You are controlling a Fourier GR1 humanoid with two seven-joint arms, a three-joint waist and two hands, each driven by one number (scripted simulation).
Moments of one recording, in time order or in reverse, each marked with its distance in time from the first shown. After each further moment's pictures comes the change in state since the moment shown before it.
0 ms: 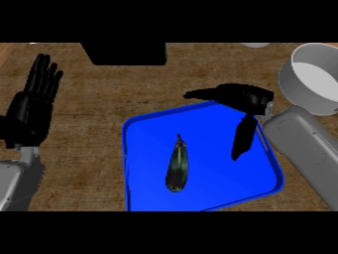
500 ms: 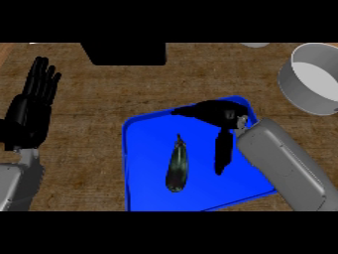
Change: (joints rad) left arm 0.016 -0.023 0.034 0.010 -0.020 -0.030 -0.021; right arm 0.047 0.151 0.008 0.008 0.094 0.071 0.187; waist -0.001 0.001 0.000
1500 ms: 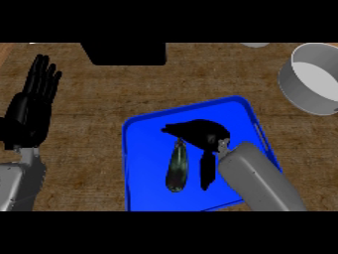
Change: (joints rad) left arm -0.008 -0.051 0.044 -0.032 -0.063 -0.036 0.050; right arm 0.146 0.163 -0.018 0.007 0.323 -0.057 -0.070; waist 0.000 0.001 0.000
